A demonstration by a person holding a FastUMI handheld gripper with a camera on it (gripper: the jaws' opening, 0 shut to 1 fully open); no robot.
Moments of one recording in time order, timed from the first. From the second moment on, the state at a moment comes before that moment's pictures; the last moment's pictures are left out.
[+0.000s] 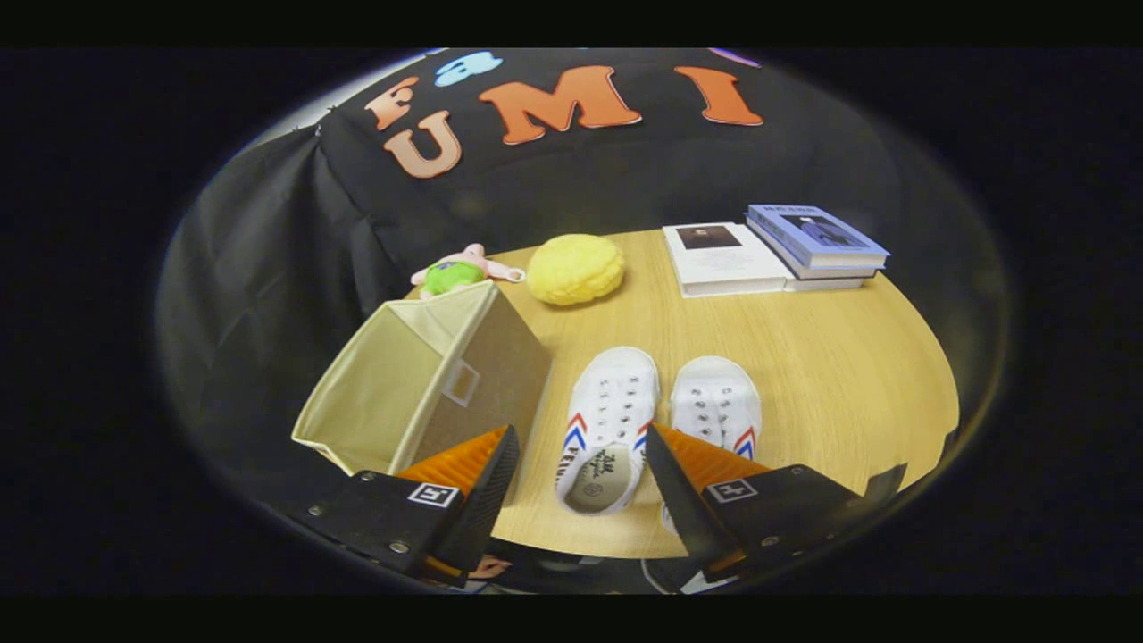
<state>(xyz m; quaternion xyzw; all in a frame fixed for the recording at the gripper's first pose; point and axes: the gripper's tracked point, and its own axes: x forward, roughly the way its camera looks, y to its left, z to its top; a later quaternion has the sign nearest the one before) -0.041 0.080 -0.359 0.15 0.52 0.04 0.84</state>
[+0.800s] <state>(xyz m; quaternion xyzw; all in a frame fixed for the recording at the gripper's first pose) -0.066 0.091 -0.451 0.16 0.62 0.03 0.77</state>
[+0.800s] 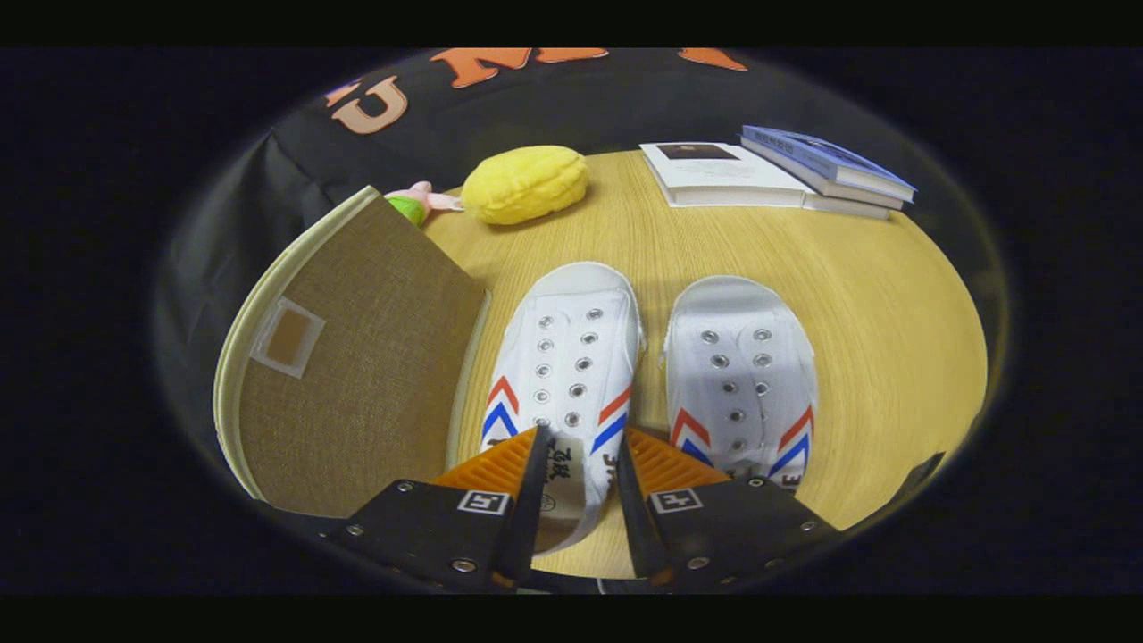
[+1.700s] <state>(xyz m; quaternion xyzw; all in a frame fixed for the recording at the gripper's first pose) -0.008 0.083 -0.381 0.22 0.53 0.01 0.82</state>
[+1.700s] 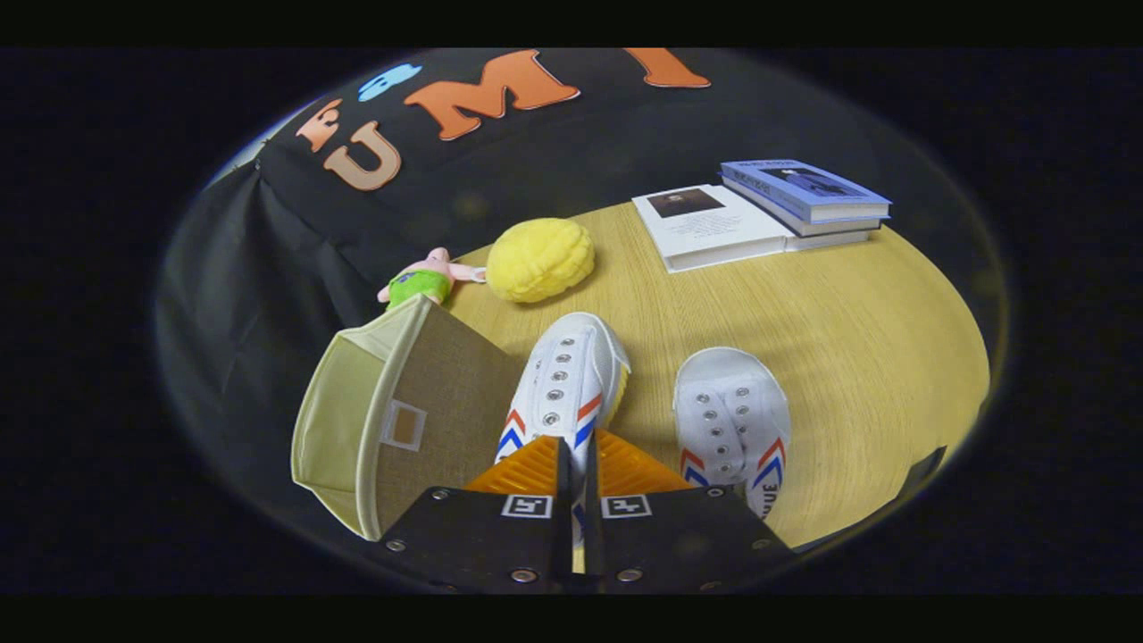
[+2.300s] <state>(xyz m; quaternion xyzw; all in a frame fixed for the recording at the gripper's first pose) 0.052 0.129 -0.257 0.28 0.41 0.08 0.86</state>
